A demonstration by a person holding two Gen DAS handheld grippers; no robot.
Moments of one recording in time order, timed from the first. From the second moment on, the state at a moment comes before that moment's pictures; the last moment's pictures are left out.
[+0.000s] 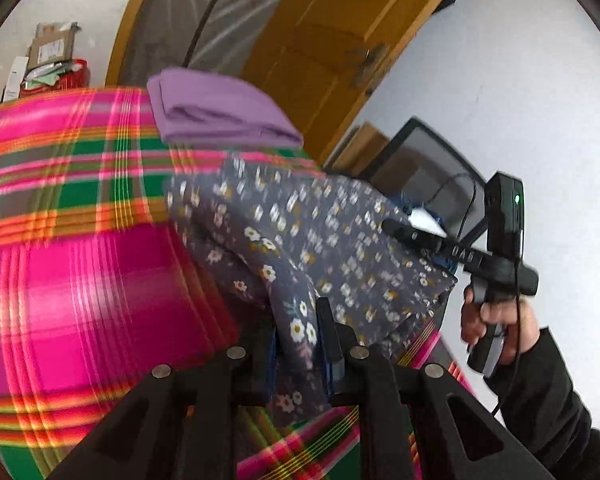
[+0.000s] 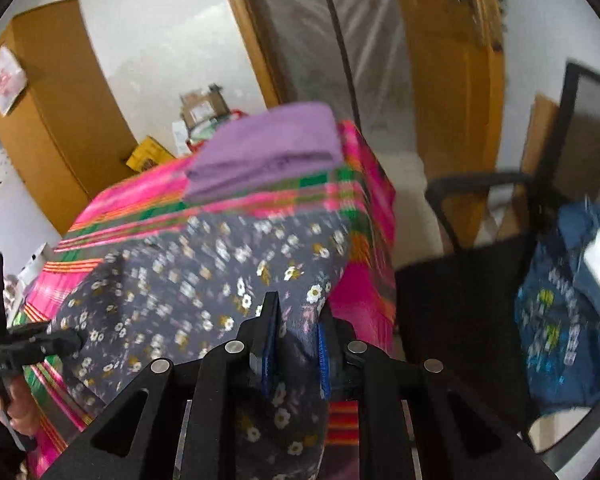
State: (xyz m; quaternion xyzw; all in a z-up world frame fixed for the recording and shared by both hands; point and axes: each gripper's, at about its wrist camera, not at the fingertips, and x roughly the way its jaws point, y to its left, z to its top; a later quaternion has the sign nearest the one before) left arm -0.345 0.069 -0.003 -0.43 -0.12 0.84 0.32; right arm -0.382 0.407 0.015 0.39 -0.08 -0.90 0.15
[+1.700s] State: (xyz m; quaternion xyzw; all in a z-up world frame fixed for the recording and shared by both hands) left arm -0.380 0.059 -0.013 -0.43 -0.10 0.85 0.28; right arm -0.395 0.394 0.033 0.38 -0.09 -0.91 0.11
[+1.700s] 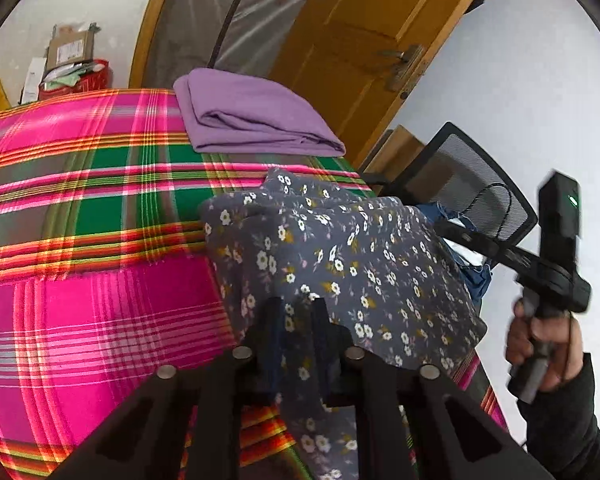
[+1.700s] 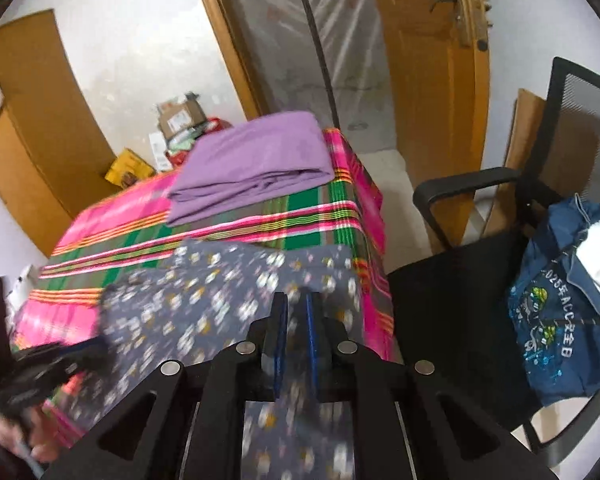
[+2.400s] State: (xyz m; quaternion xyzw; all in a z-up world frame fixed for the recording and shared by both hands) left arm -0.313 0.068 -0.012 -0.42 -0.02 0.88 0.24; right arm -0.289 0.342 0.009 0.38 0.01 -0.92 0.11
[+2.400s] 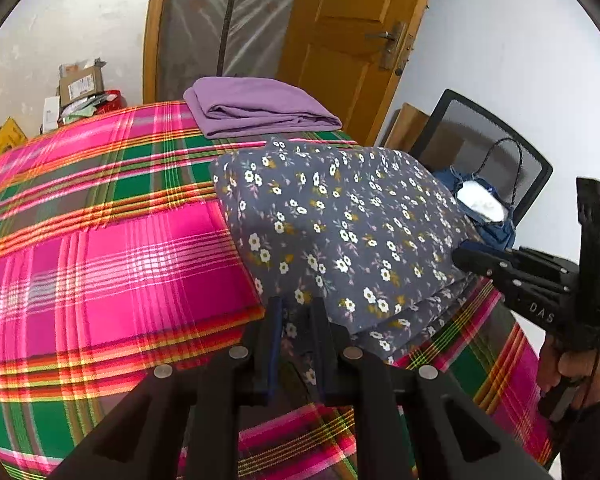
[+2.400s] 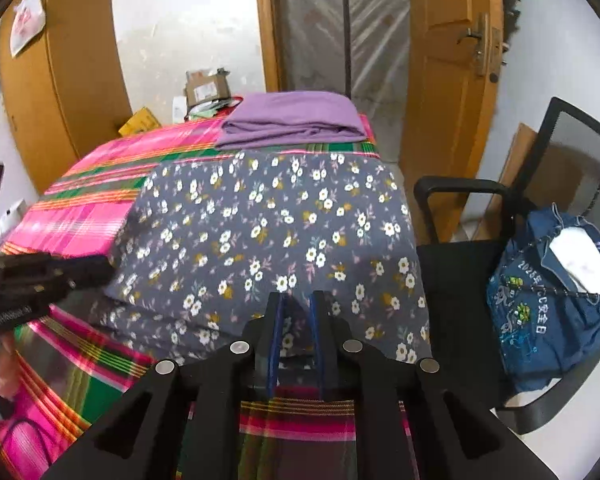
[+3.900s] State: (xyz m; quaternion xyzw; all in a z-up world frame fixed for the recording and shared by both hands) left arm -0.131 0.034 0.055 -0.34 0.01 0.92 0.22; right arm -0.058 0.349 0.084 0.31 0.03 -0.95 0.02
